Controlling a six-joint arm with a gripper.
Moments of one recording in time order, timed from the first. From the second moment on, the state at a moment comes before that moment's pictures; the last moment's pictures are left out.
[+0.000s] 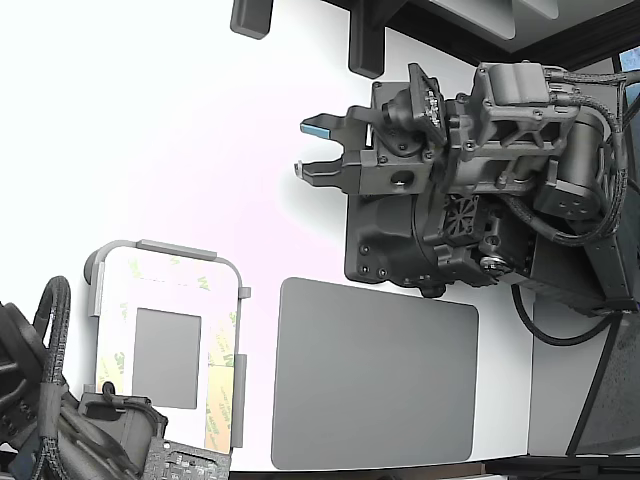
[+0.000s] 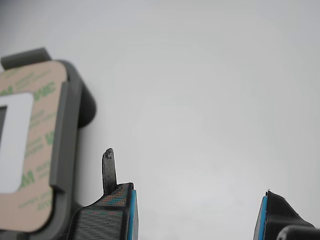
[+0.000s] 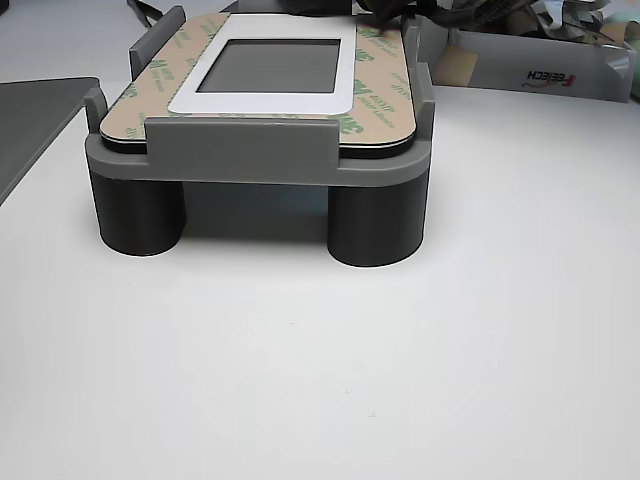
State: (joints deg) arm -16.8 168.0 152.7 55.4 -15.4 -0.3
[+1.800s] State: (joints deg) arm 30.7 108.2 126.0 30.8 4.3 -95.4
